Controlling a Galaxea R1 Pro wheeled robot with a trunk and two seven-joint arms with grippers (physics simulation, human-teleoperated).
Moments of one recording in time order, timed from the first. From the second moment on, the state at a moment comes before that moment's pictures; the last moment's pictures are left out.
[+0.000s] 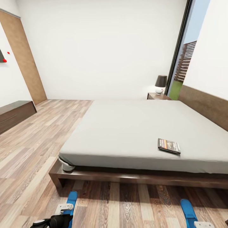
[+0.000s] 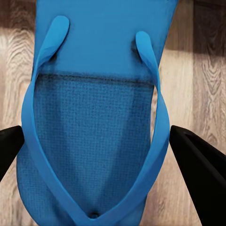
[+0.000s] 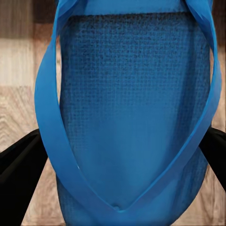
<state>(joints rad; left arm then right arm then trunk) -0.24 0.16 -0.05 -0.72 0.20 0.34 -0.25 -0.46 -0.28 0.14 0.07 -0.20 -0.30 0.07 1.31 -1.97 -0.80</state>
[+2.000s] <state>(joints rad) -0.30 0.16 -0.05 -0.75 0.20 0.34 -0.10 -0.46 -0.40 0.15 -0.13 -0.20 -0.08 0.40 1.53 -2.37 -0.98</state>
